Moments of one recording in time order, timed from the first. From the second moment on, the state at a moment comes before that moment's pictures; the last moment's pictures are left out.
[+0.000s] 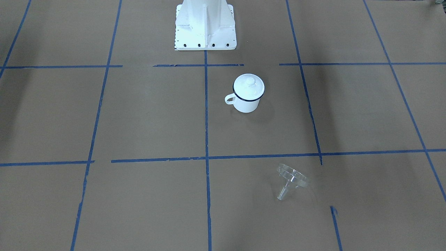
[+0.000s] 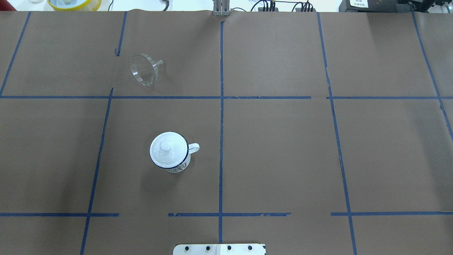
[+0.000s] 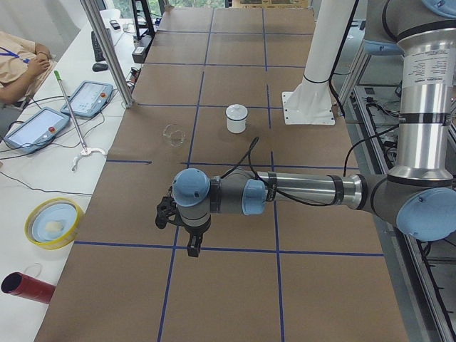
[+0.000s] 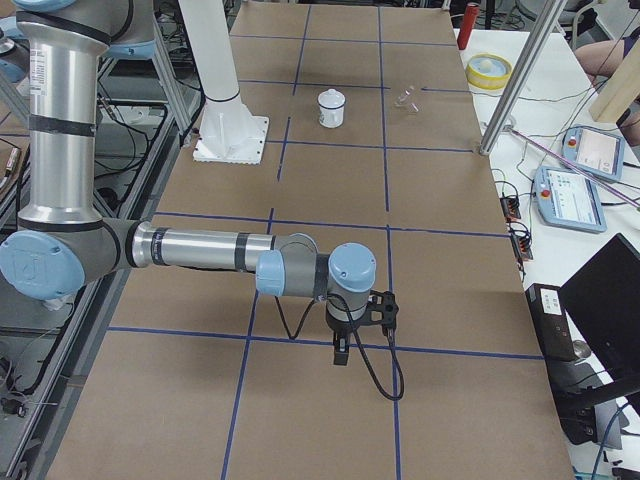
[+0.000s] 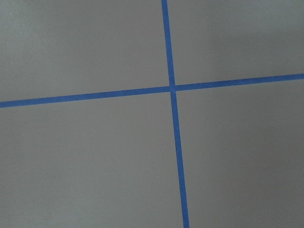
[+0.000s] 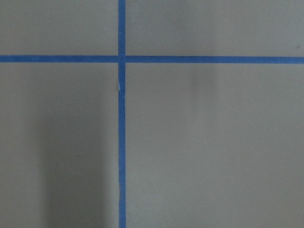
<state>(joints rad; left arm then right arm) -1.63 -1.53 -1.65 -1.55 -2.40 0.14 1.57 -1.68 1.66 -1.57 2.29 0.01</state>
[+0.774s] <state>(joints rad) -1.63 -1.51 -1.63 -1.59 -2.40 0.14 1.57 -1.68 1.66 -1.57 2.29 0.01</state>
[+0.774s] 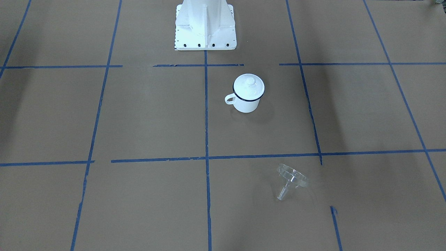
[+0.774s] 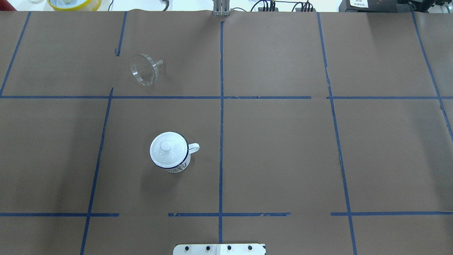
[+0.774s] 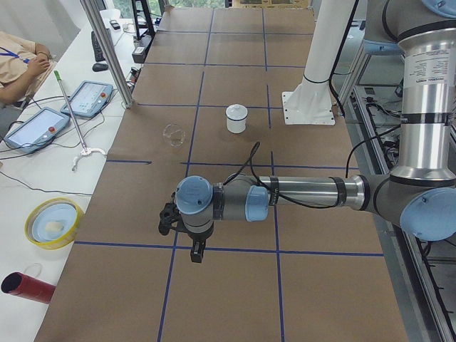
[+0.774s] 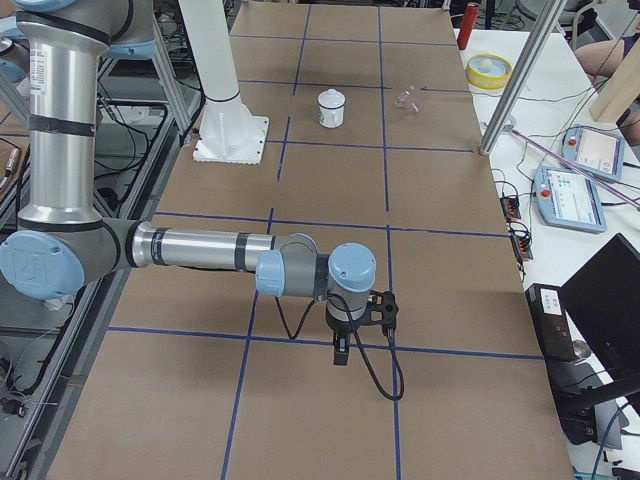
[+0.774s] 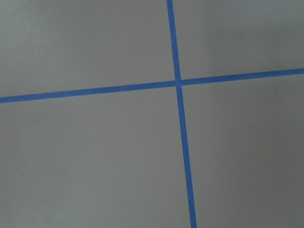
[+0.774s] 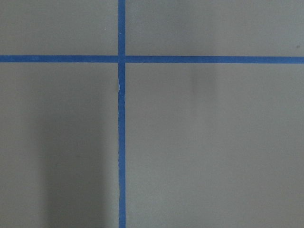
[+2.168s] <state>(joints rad) -0.88 -1.88 -2.01 -1.61 -2.20 -1.35 1.57 -1.68 1.66 -1.57 2.29 0.01</state>
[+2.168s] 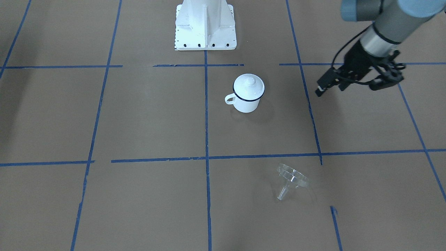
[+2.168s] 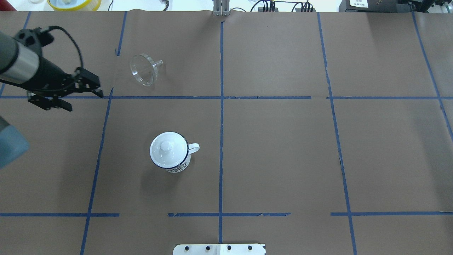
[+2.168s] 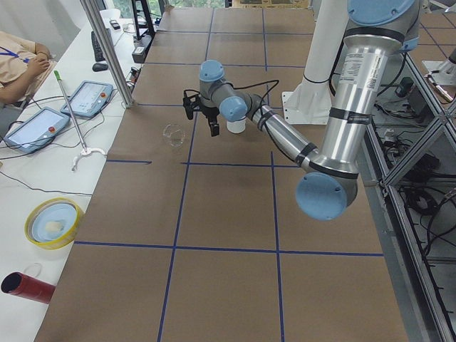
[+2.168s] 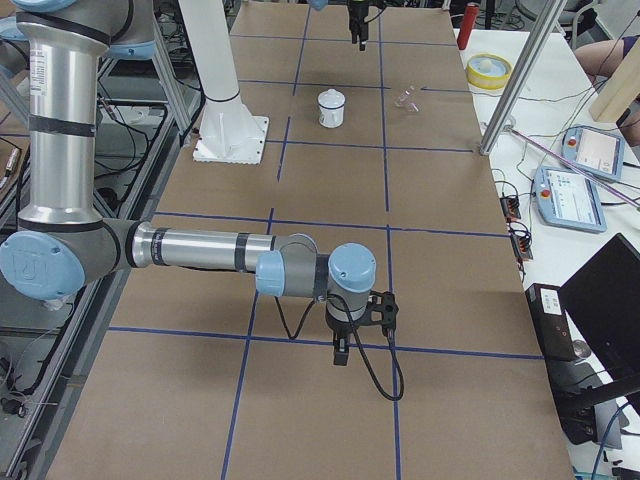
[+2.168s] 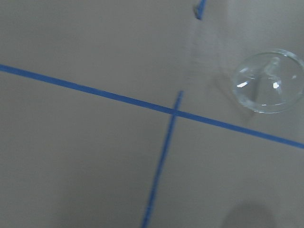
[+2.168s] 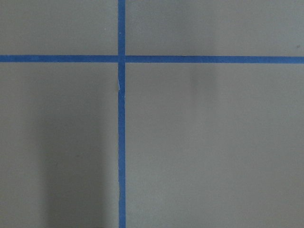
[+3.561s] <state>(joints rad) -0.51 -2.12 -1.97 -1.40 -1.86 -1.73 1.57 -1.68 1.66 -1.57 2.29 0.01</state>
